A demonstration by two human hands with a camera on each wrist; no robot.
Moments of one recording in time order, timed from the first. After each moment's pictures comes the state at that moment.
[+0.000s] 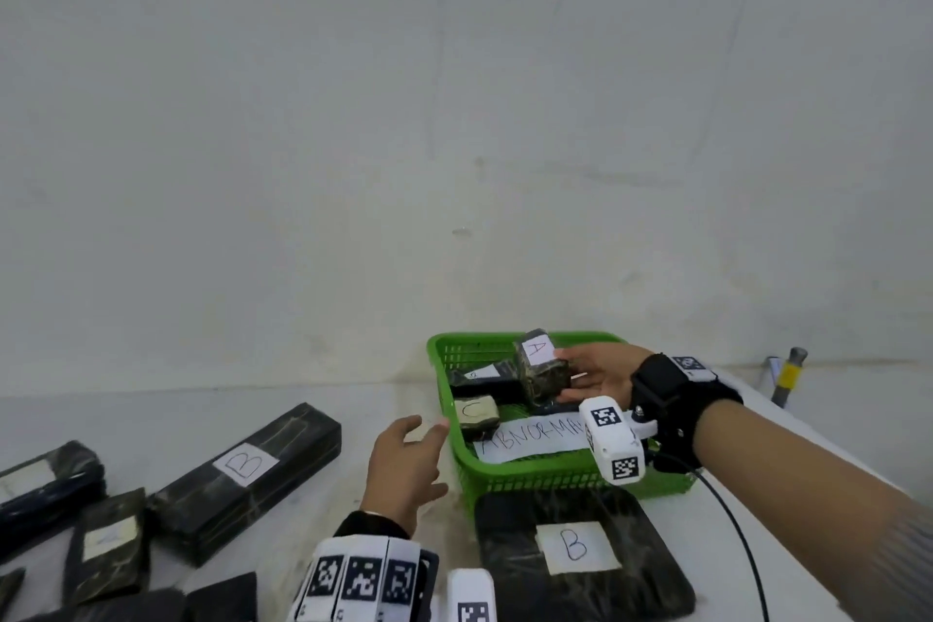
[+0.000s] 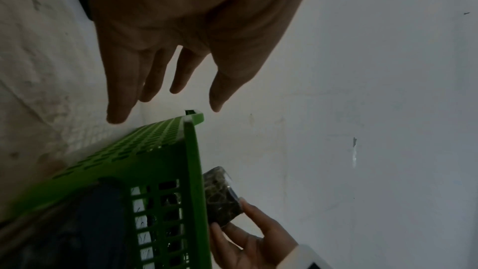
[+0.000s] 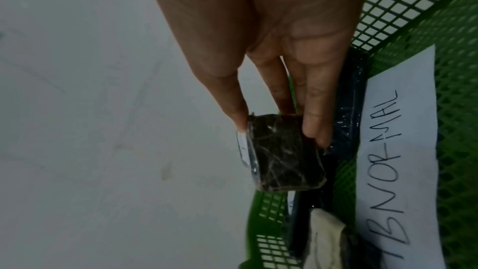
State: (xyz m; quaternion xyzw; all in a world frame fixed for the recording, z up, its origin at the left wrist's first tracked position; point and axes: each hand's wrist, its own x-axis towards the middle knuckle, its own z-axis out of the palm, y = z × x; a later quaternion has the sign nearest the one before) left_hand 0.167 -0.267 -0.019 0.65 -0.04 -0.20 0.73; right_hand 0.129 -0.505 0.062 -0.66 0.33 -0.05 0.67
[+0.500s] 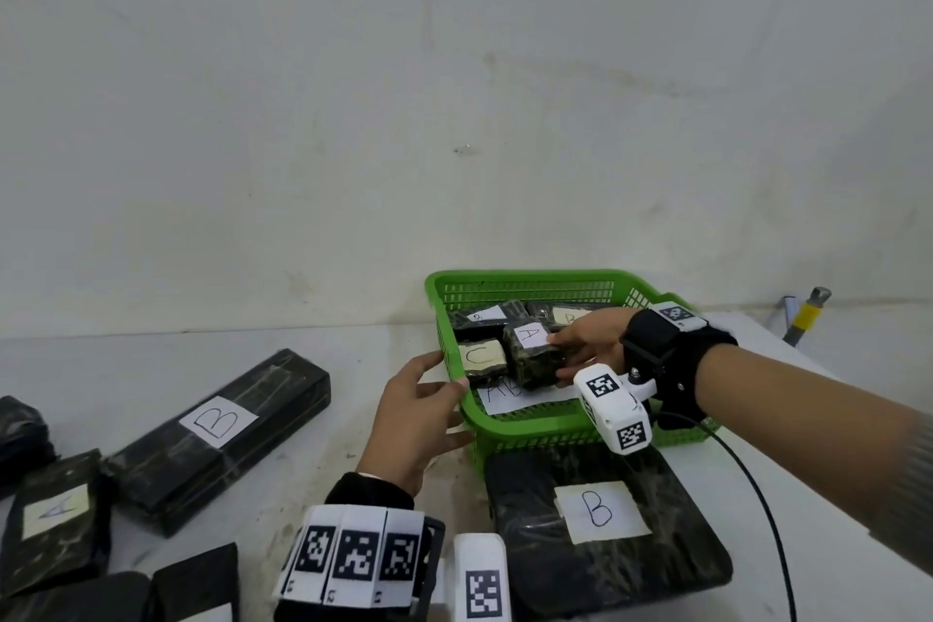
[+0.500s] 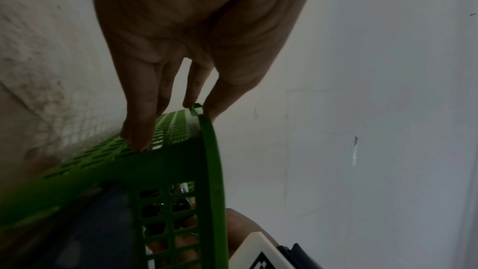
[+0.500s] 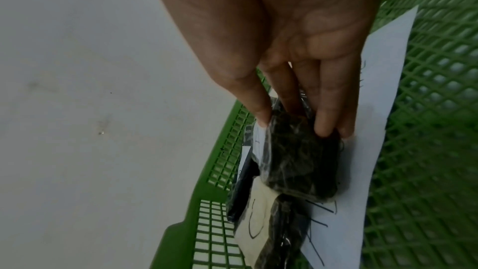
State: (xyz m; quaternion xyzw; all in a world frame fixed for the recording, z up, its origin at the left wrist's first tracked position) left_hand 0.185 -0.276 -0.033 0.60 -0.11 -0.26 0.75; right_hand 0.178 -0.528 0.009 -0.76 0.43 0.11 0.48
